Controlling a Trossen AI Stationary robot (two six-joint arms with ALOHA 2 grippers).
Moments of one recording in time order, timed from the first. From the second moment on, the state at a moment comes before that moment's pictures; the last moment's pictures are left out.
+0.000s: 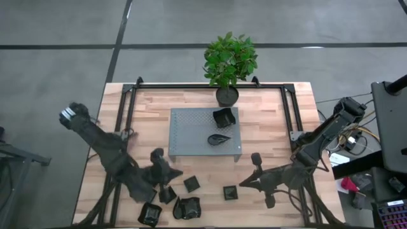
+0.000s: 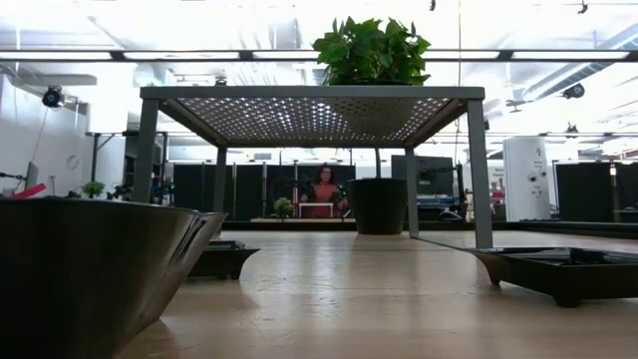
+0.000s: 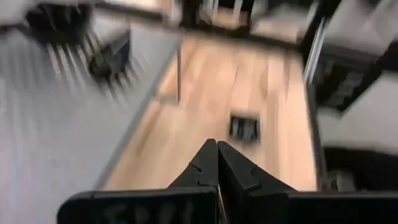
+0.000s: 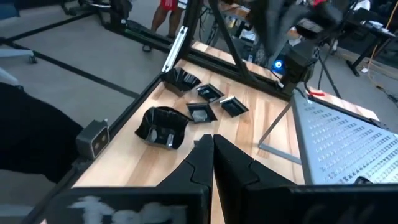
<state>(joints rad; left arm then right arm) -0.75 1.37 1.18 -0.53 -0.74 -0.74 0.77 1.26 0.89 -0.02 0.52 -0.02</state>
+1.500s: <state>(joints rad) -0.93 2.17 1.70 -0.80 -0.38 -1.15 0.76 1.26 0.89 -0.01 0.52 -0.10</state>
